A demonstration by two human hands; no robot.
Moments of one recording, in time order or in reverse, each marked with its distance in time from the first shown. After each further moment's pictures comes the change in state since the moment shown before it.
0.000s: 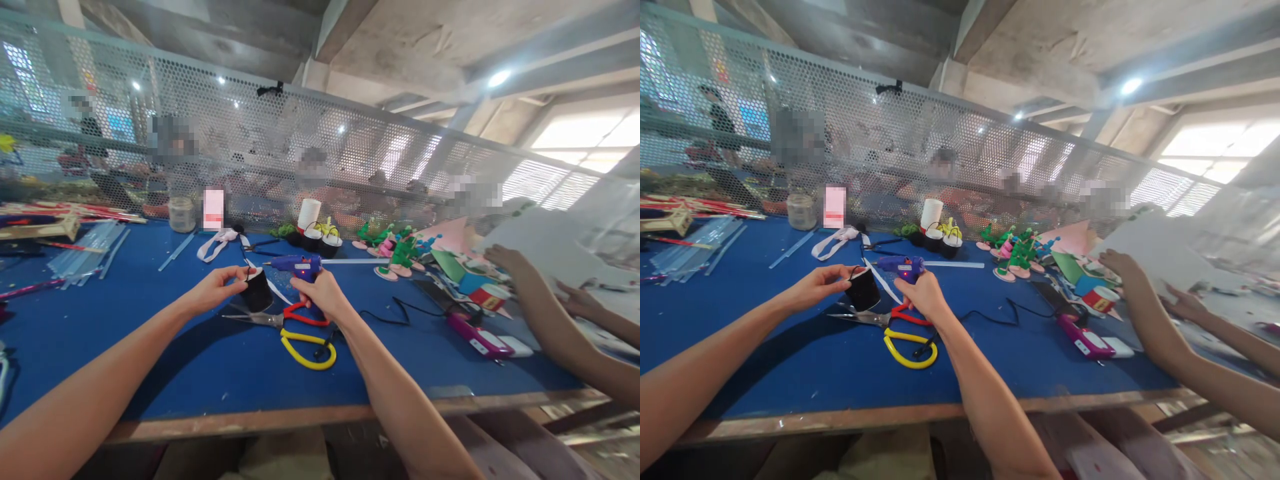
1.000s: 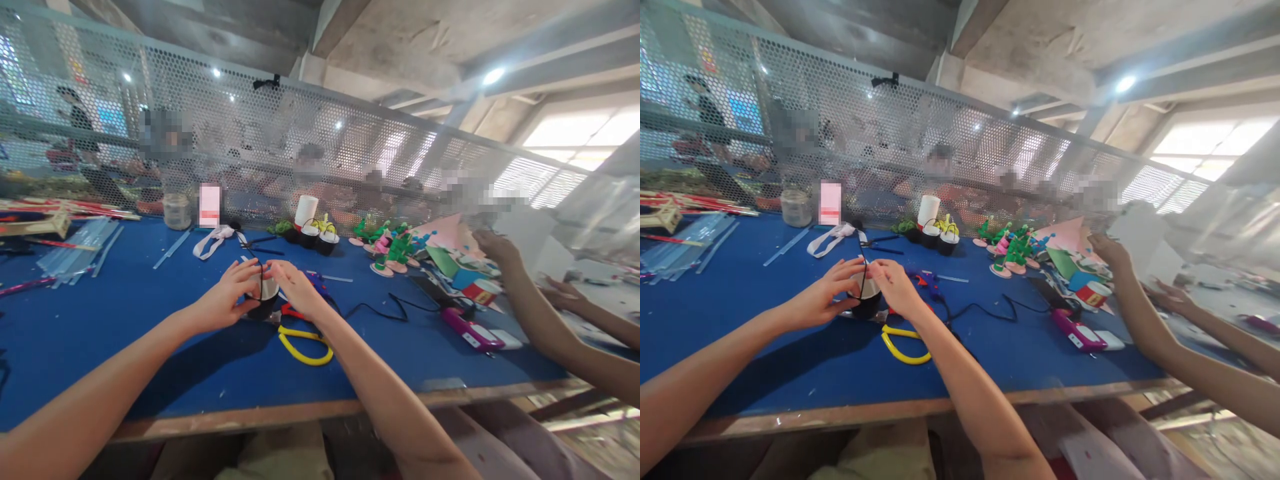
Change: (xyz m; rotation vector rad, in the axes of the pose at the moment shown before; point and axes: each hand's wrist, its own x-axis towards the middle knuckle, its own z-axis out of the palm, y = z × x) left_hand -0.012 0.019 0.024 0.821 -0.102 0.324; right_hand 0.007 -0.006 0.028 -0.031 -0.091 -0.424
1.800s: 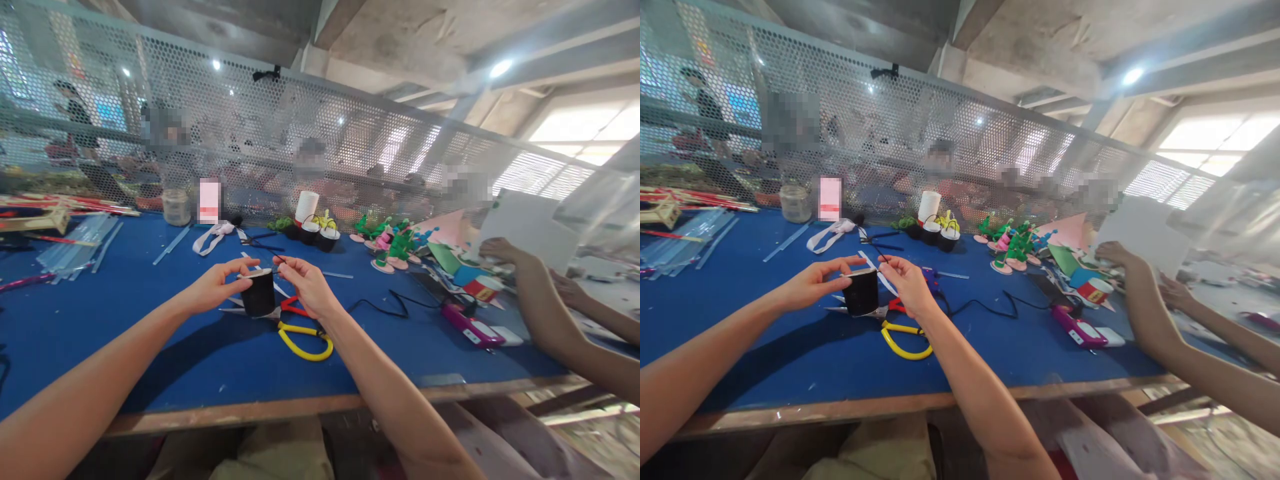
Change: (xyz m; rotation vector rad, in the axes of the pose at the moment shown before) left_hand 0.003 -0.009 -0.010 -0.590 0.041 -0.270; right_hand -0.008 0.002 -0.003 0.574 0.201 0.300
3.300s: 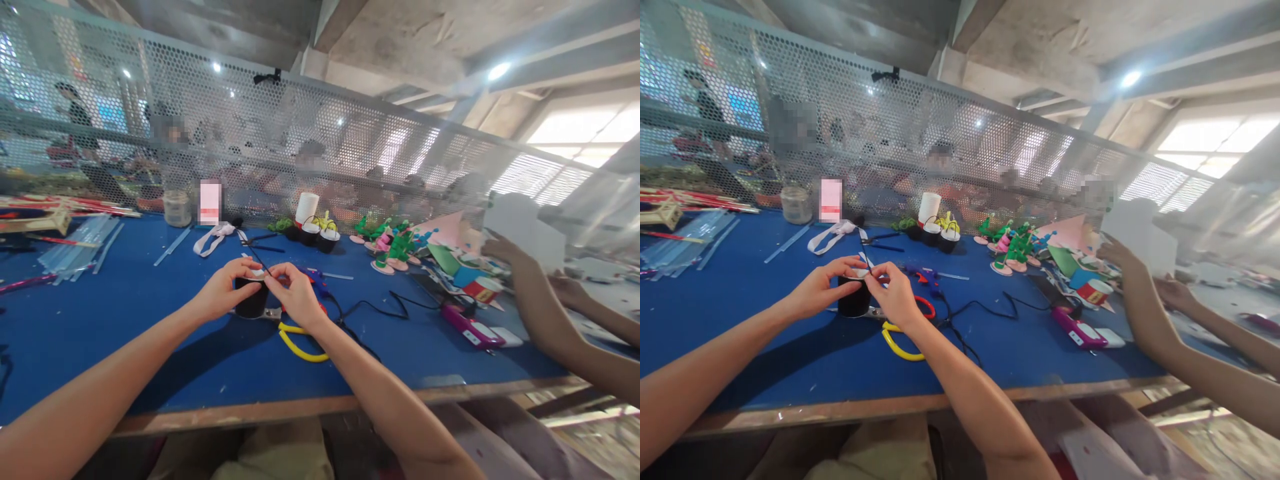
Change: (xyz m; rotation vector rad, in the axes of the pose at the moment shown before) left_hand 0.002 -0.002 0.016 0.135 0.208 0.122; right_hand -0.011 0.004 0.017 -0.373 -0.023 -0.228
